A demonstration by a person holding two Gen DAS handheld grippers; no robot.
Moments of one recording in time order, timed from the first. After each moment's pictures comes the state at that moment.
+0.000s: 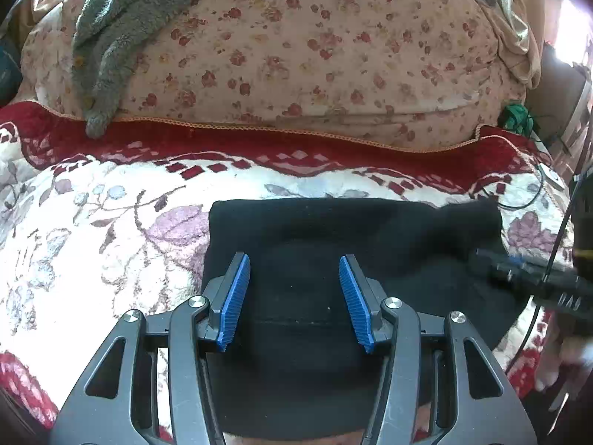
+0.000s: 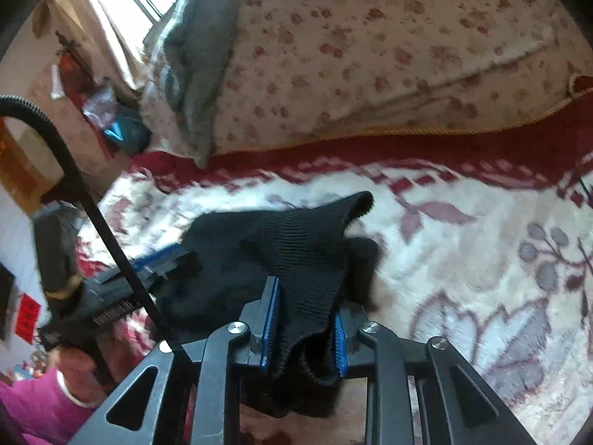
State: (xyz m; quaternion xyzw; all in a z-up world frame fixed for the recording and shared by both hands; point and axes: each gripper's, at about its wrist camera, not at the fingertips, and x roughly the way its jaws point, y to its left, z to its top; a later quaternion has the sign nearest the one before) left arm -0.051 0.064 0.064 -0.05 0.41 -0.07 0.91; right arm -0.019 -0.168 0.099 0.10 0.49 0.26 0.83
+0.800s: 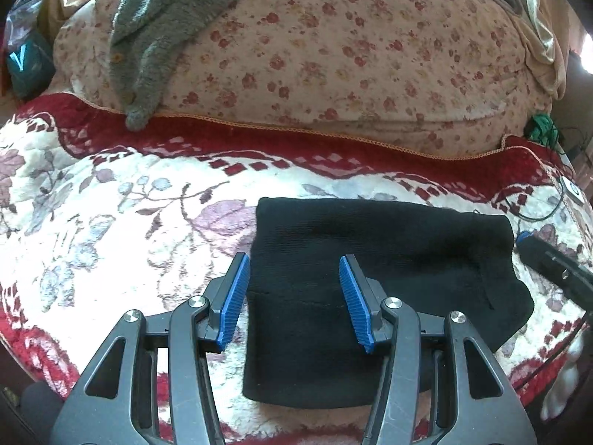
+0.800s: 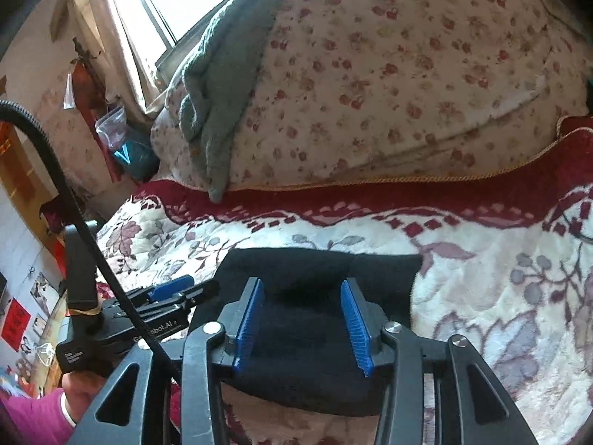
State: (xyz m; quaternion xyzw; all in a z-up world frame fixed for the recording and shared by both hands) left arm -0.068 0.078 0.083 -0.05 0.42 -0.01 0.91; right arm -0.048 -0.141 0.153 0.10 0.42 0.25 0.87
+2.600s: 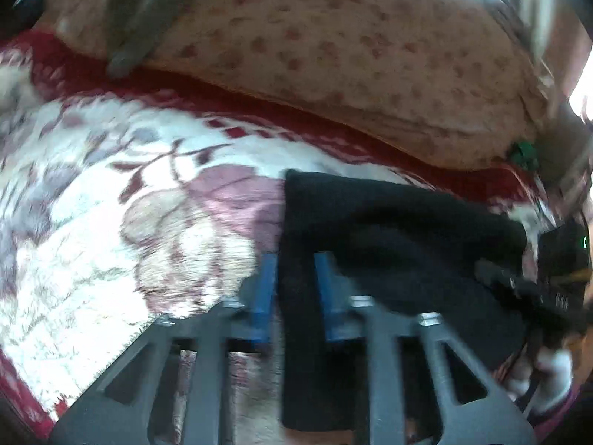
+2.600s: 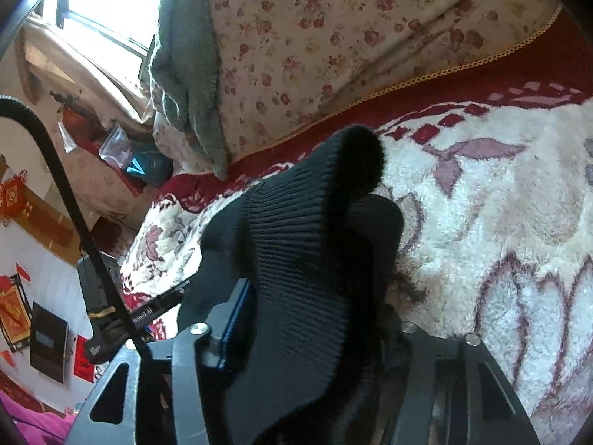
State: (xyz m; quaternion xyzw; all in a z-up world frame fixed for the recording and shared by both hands) left arm -0.057 0.122 0.038 -0.13 0.43 -0.07 0.89; right arm -0.008 -0.169 0.055 0.24 0.49 0.30 0.78
